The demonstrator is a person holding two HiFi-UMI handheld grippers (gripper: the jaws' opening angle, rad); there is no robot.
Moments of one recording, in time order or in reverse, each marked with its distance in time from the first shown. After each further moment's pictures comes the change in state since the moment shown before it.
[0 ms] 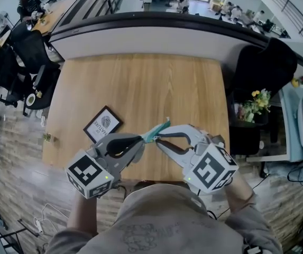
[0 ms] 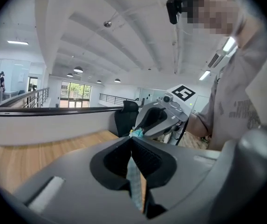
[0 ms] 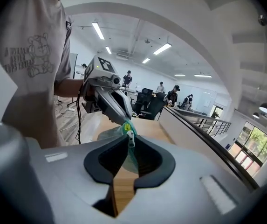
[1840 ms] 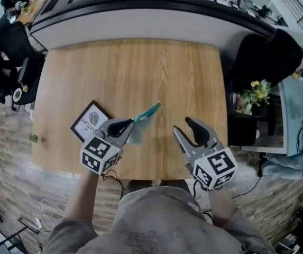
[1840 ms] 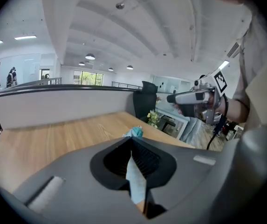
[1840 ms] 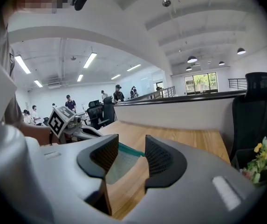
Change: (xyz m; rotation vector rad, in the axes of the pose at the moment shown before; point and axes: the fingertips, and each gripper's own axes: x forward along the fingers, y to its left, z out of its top) left arm 0.081 0.116 -0.121 -0.067 0.156 0.147; right arm -0.003 -0.076 -0.129 0.751 -0.138 -0.473
